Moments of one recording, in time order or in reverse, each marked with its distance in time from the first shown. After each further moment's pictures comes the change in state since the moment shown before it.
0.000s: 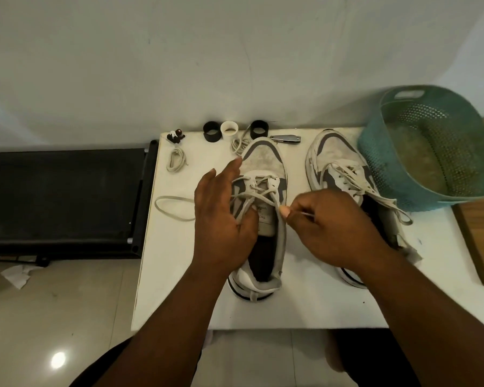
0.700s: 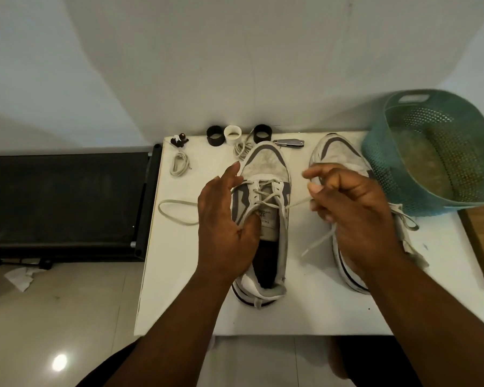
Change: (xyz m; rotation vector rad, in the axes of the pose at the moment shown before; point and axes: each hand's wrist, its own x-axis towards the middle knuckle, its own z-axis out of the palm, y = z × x) left_hand 0.000 -0.004 0.004 -0.064 0.064 0.019; right_hand 0.000 -0.014 -0.010 1.004 0.294 -0.015
